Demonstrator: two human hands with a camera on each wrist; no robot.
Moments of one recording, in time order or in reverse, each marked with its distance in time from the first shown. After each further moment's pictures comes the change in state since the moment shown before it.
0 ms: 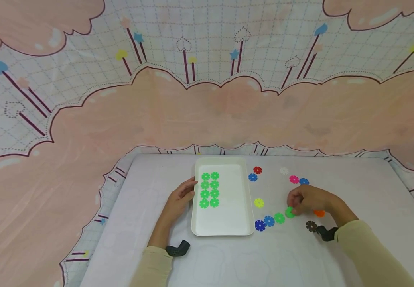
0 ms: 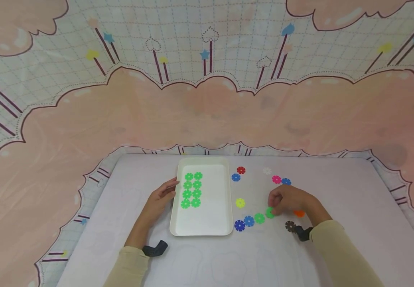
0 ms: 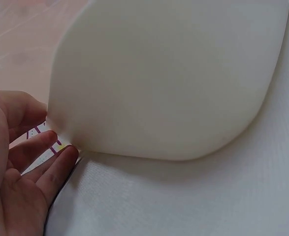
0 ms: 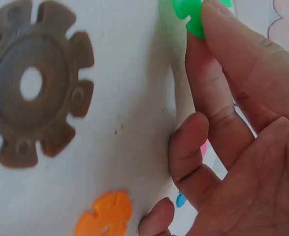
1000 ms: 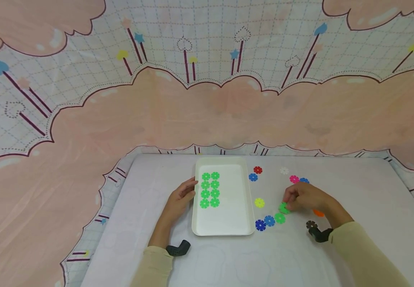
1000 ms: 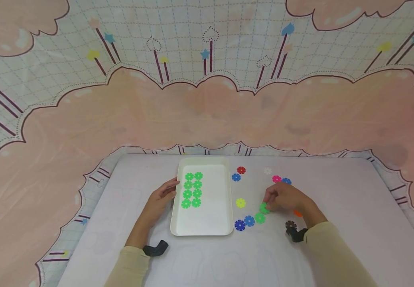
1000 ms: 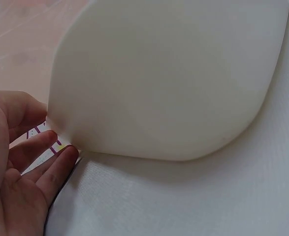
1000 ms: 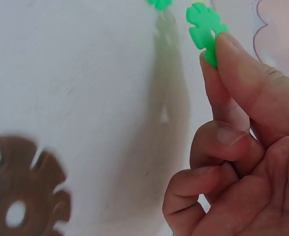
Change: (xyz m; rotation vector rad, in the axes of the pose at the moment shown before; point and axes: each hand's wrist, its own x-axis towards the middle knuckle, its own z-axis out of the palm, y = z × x) left_hand 0.002 -0.002 -0.001 -0.003 0.000 0.007; right_hand 0.011 -0.007 0.011 0.096 0.113 0.027
